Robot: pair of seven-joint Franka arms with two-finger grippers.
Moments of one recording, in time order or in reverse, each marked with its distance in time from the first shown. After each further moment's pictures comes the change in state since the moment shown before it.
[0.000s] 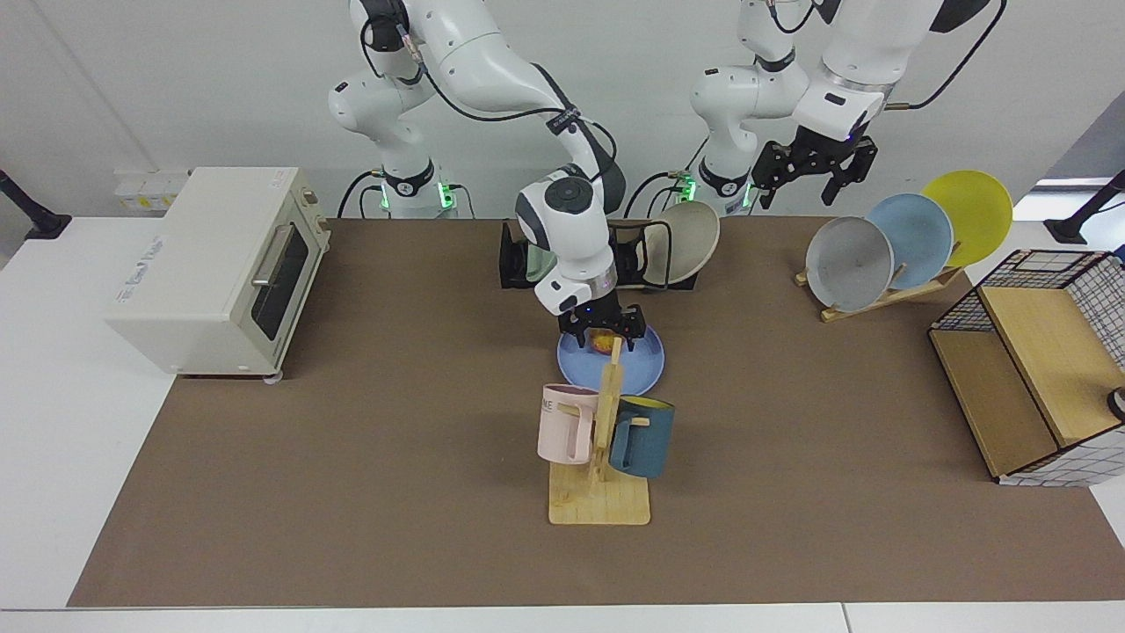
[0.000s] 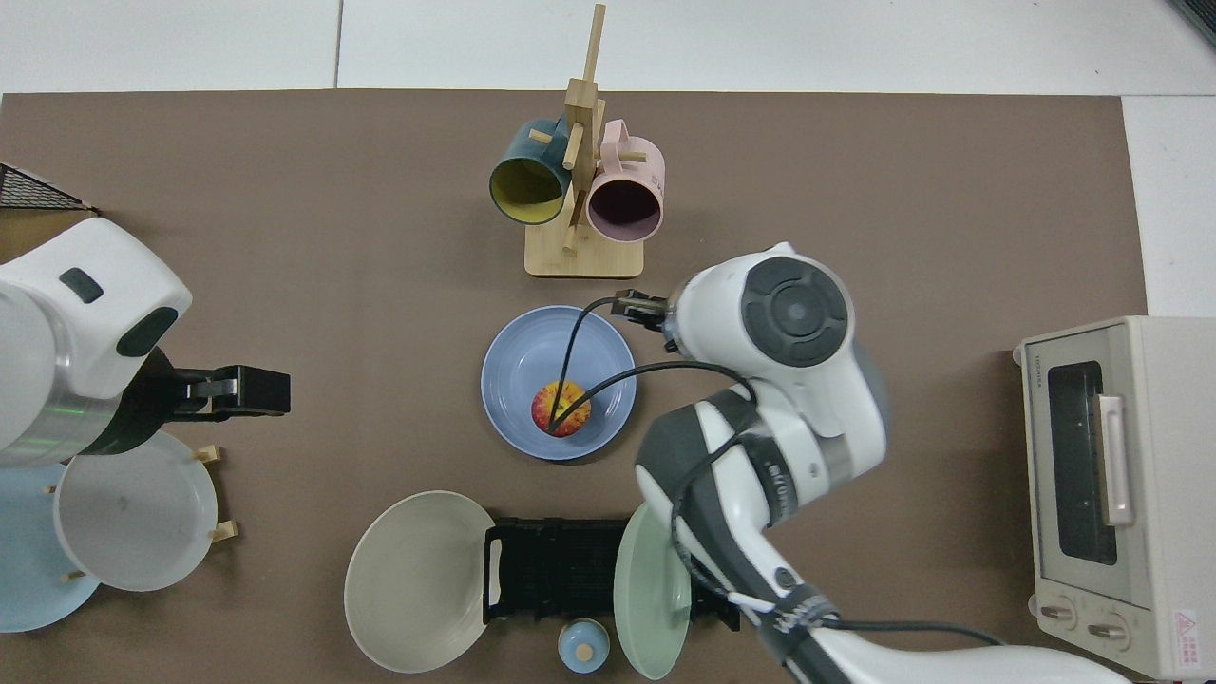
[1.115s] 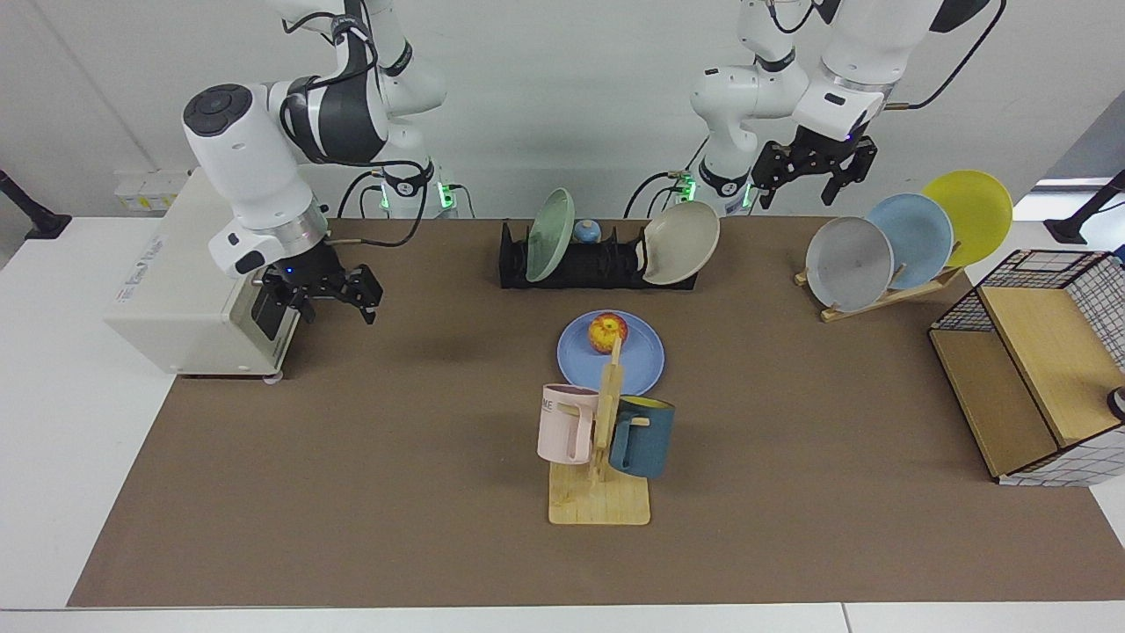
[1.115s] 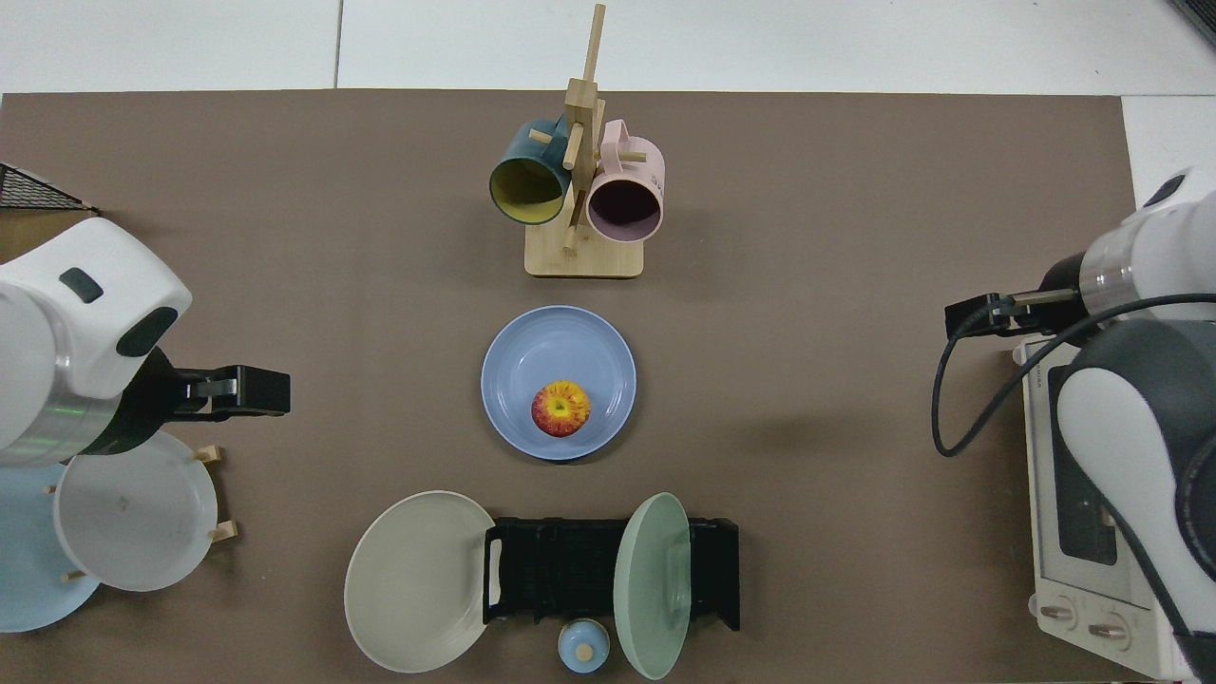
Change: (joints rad) left arm 0.000 0.000 0.000 0.000 0.000 0.000 0.000; right arm -0.412 -0.265 0.005 -0.004 -0.093 -0.438 -0.685
